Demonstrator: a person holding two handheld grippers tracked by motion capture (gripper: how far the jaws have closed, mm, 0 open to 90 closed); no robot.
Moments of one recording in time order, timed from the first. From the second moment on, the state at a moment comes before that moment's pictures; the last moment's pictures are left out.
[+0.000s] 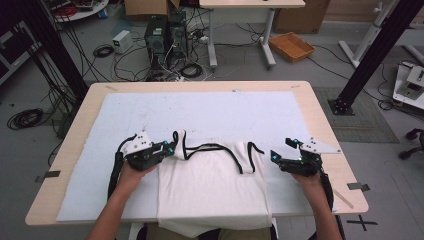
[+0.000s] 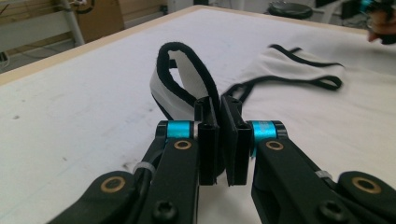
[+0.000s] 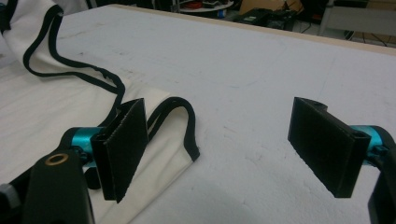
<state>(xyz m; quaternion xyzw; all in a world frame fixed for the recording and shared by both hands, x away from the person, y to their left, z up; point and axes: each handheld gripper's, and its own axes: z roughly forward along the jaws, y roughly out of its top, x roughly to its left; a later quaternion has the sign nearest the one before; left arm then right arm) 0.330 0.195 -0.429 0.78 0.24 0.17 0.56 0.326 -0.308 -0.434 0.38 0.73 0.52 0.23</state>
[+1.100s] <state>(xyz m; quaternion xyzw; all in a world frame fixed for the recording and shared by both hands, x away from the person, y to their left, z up) 0.289 0.177 -0.435 0.81 0.22 0.14 0.52 0.316 -0.263 -0.436 0.31 0.80 0.48 0.18</state>
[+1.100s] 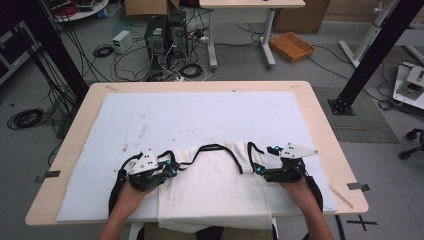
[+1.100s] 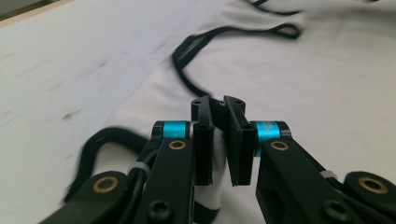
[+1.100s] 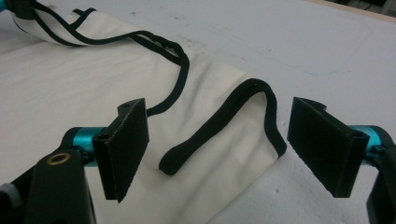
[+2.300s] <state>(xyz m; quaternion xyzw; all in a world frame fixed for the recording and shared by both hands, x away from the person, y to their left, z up) 0.281 0.211 -0.427 0.79 0.23 0.08 0.57 0.271 -0.241 -0.411 0.21 0.84 0.47 0.18</state>
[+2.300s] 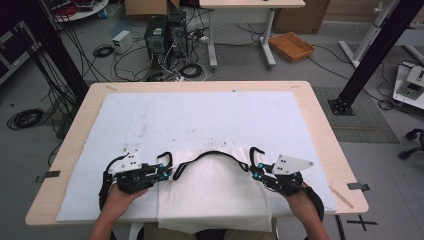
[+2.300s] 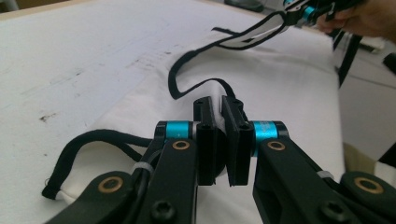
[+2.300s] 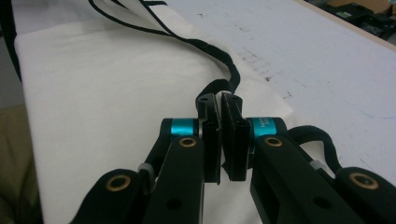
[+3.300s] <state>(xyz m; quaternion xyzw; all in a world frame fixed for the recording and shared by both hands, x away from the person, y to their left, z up) 0.278 0.244 -0.433 0.69 0.37 0.21 0.59 0.288 -0.270 -0.430 0.34 0.78 0.47 0.21</state>
